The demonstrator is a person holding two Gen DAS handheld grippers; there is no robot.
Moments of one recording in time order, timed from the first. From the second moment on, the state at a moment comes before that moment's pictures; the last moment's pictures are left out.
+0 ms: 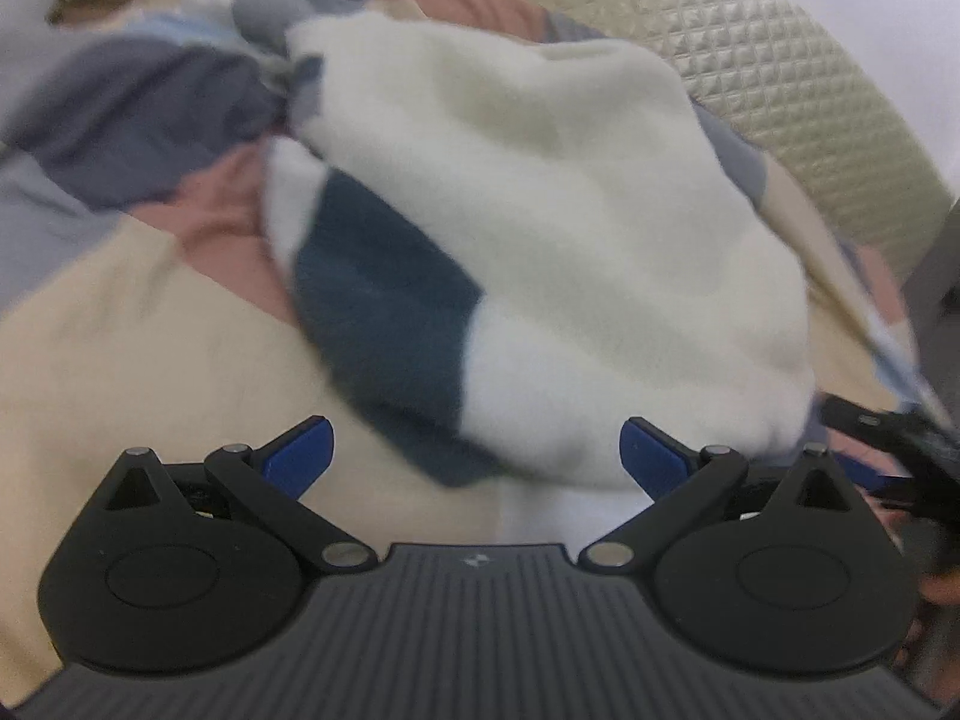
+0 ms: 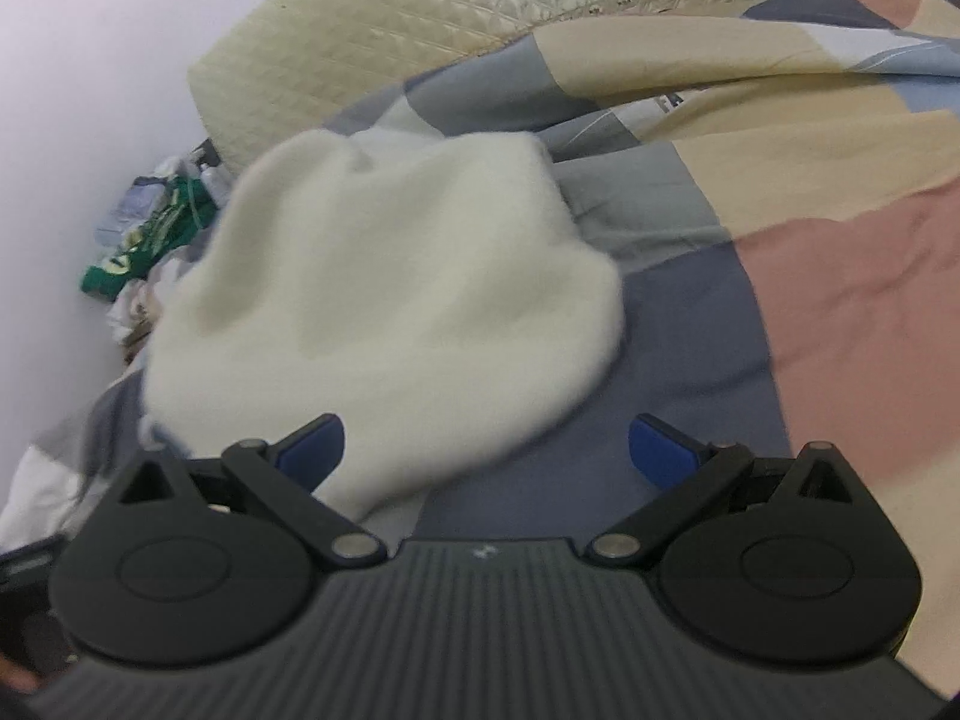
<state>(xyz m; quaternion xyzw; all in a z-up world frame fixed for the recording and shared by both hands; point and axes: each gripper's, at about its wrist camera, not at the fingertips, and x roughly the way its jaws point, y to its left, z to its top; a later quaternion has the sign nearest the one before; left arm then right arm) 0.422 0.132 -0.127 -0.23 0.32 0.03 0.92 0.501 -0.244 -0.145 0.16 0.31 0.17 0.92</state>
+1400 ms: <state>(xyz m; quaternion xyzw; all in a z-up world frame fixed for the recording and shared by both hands) 0.100 0.184 0.016 -0.38 0.16 0.05 0.91 0.199 -0.224 -0.015 0.16 0.24 0.29 0.91</state>
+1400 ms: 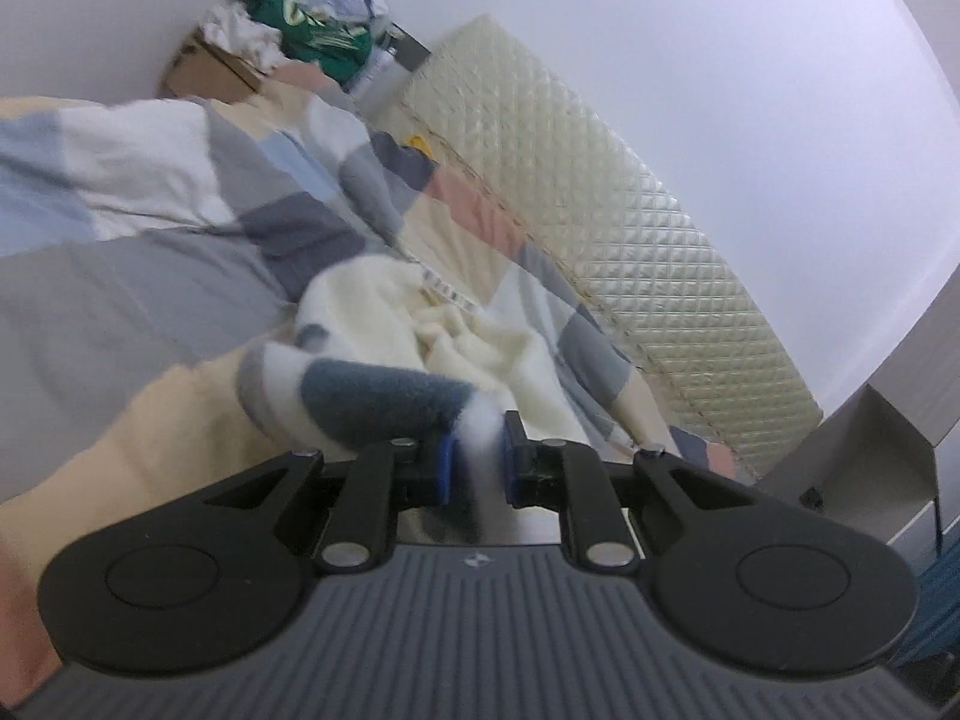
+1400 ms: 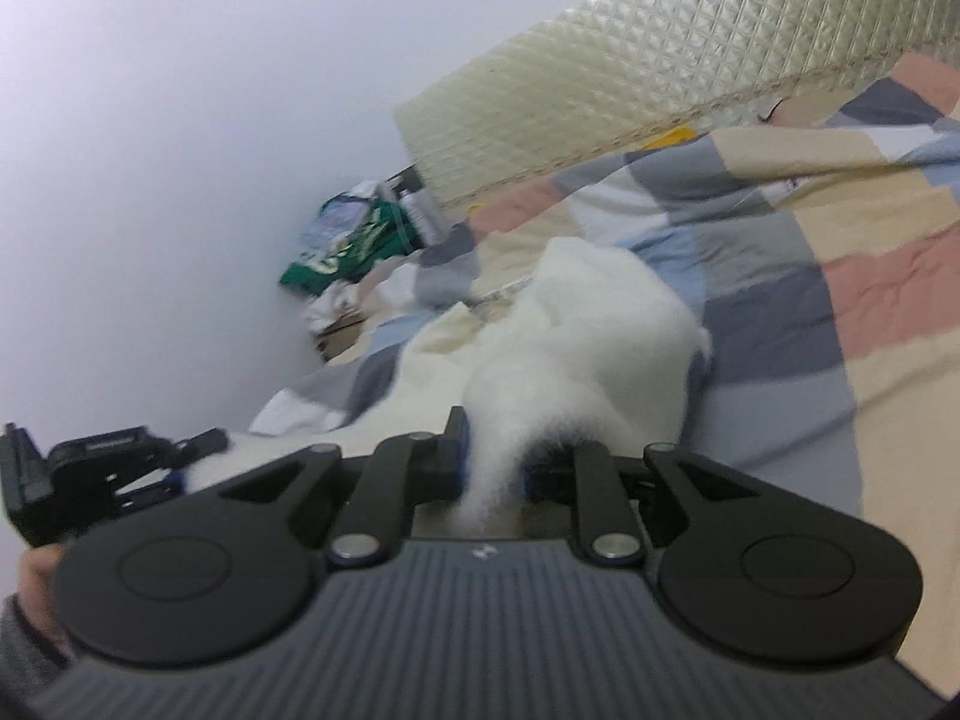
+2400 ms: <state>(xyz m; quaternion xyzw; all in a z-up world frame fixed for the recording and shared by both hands) 0.225 0.180 -0.084 -0.29 0.32 0.15 0.89 0.292 -0.218 -0.157 0.29 0.39 0.25 0.84</state>
